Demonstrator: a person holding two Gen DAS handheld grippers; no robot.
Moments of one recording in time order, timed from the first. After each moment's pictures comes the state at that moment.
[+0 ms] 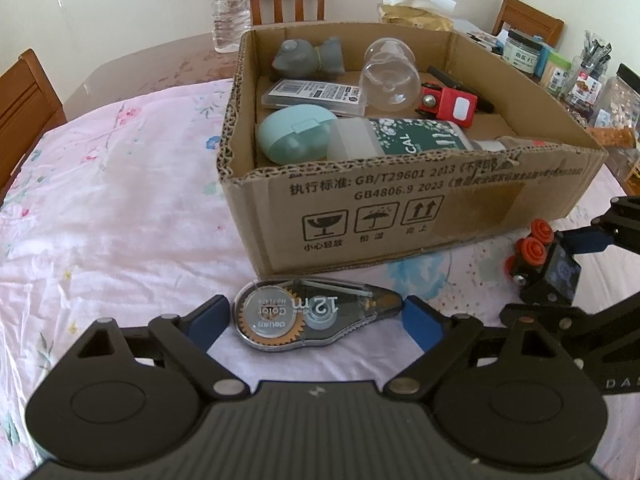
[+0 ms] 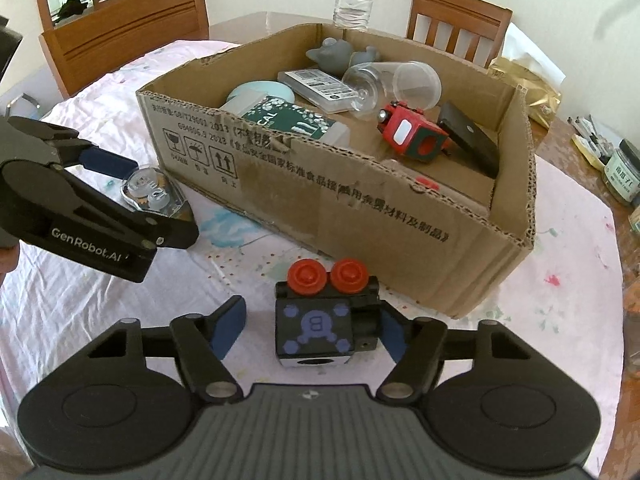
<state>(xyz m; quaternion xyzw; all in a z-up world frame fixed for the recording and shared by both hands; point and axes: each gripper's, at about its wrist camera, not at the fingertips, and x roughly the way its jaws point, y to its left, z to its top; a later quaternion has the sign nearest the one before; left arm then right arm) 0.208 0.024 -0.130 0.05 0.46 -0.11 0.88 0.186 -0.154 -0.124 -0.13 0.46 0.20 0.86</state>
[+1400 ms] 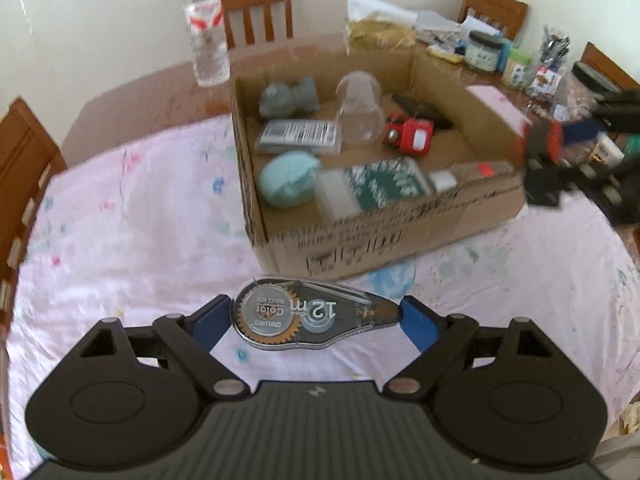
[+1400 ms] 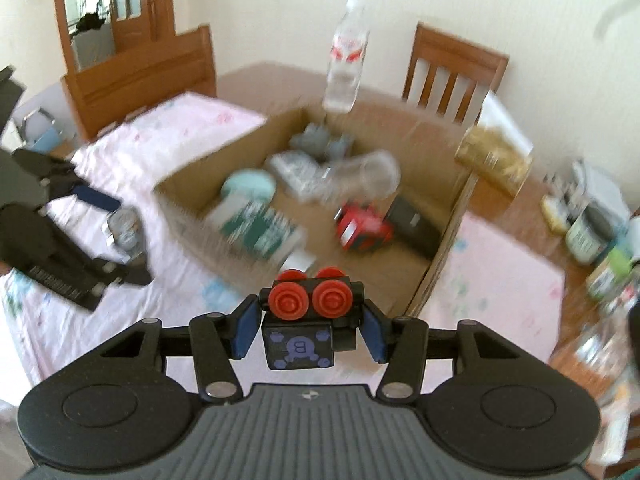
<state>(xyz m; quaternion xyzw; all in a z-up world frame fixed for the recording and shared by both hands) 0.192 0.029 -0.059 0.10 0.46 -0.15 0.87 0.198 -0.183 -0.025 -0.14 0.40 0.22 0.88</state>
